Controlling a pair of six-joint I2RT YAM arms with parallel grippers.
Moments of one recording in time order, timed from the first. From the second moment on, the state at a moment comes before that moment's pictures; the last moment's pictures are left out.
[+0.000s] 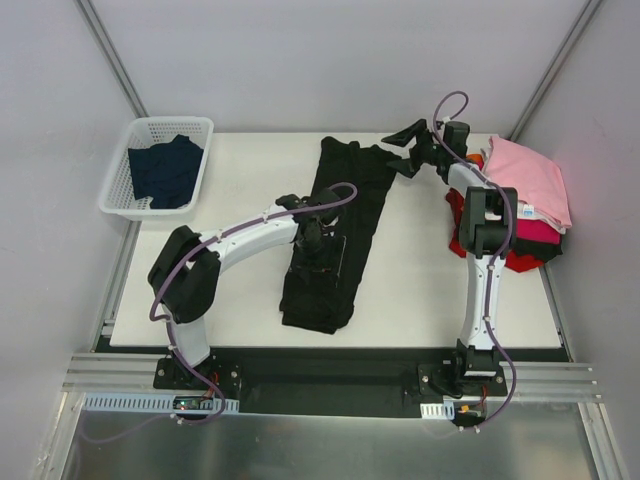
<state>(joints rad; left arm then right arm) -0.79 1.82 1.42 -0.96 0.21 -0.62 0.01 2.46 1.90 0.09 -0.82 1.13</state>
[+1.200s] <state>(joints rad) -0.83 2.01 1.41 -0.84 0.26 -0.67 0.06 2.60 2.00 -0.07 -0.69 1.05</state>
